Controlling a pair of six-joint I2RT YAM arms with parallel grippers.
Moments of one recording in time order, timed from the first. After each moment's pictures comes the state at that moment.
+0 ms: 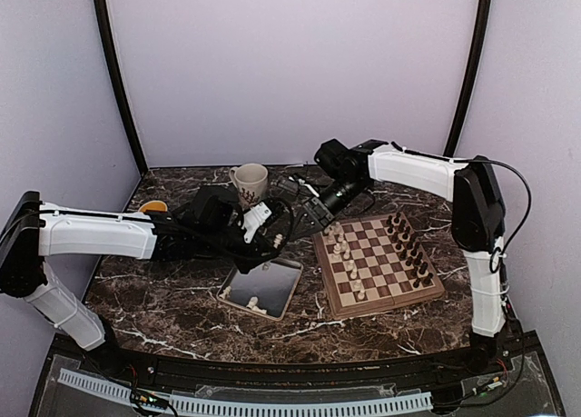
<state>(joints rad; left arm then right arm) -0.89 1.50 0.92 -0.08 0.14 0.03 0.69 2.13 1.85 -1.00 -1.02 -0.31</state>
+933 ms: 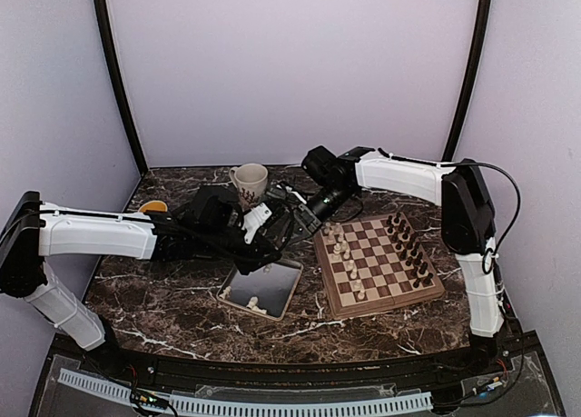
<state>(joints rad) -0.88 1.50 0.92 -0.07 0.19 0.00 0.75 2.20 1.90 -0.96 -1.05 -0.21</state>
